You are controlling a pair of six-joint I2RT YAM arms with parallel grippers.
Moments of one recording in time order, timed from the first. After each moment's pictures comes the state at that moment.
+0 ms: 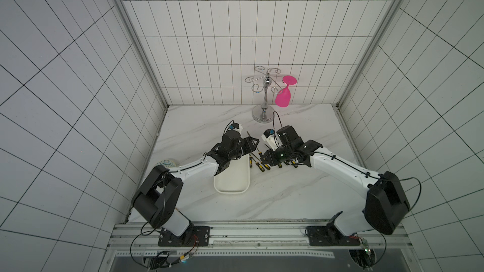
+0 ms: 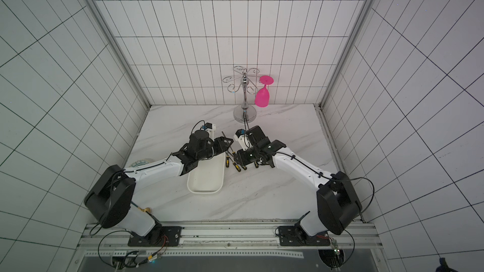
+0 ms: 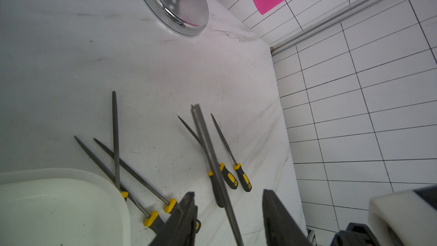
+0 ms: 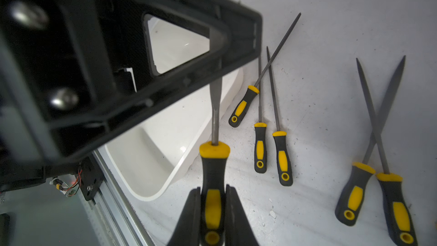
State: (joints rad) left arm -0.62 1.55 0.86 0.25 0.21 -0.92; right arm 0.75 1.48 1.08 -0.50 -0.37 0.22
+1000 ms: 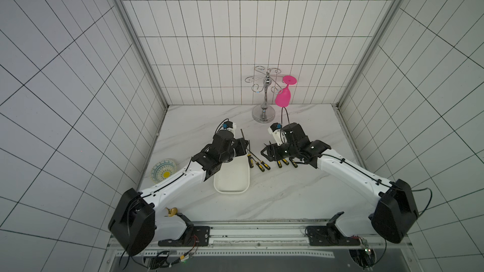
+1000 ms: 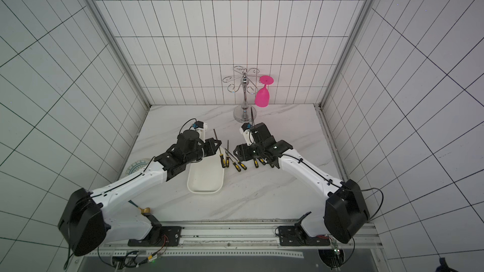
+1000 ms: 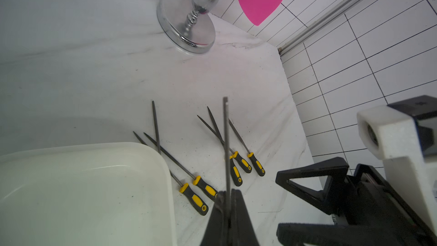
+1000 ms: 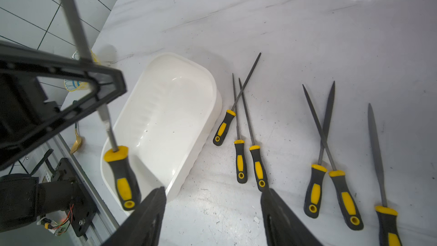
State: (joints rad) left arm -0.62 1.25 0.87 -0.11 0.07 -0.73; right arm 0.71 1.40 1.08 -0.46 -0.25 0.29
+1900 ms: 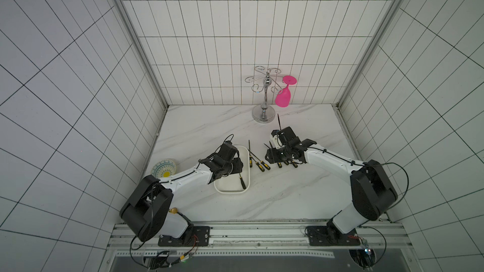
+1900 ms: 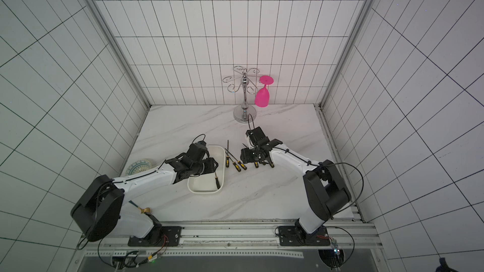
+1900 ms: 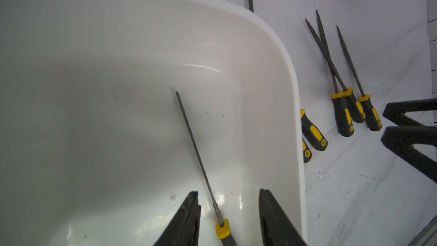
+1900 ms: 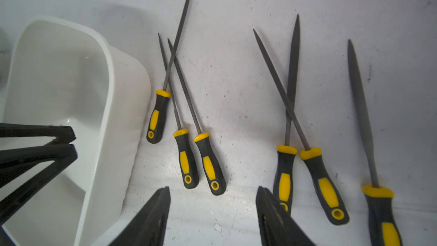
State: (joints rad) left arm -0.62 1.42 0.74 -0.22 0.07 -0.72; right arm 0.67 1.62 1.06 -0.47 -0.17 0.33
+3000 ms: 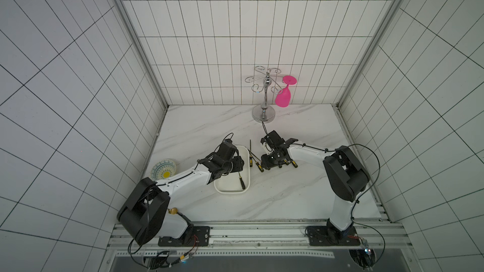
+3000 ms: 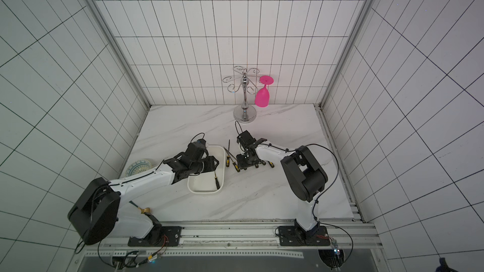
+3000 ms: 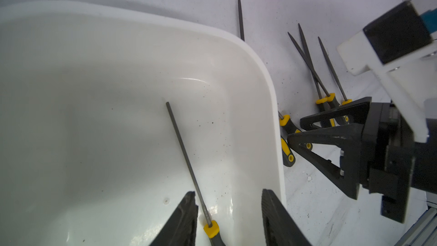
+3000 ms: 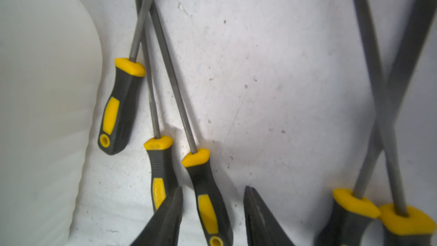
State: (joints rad) left arm -0.62 1.39 0.74 -0.21 0.07 -0.70; right arm 0.74 1.87 1.17 -0.53 -0.14 0.23
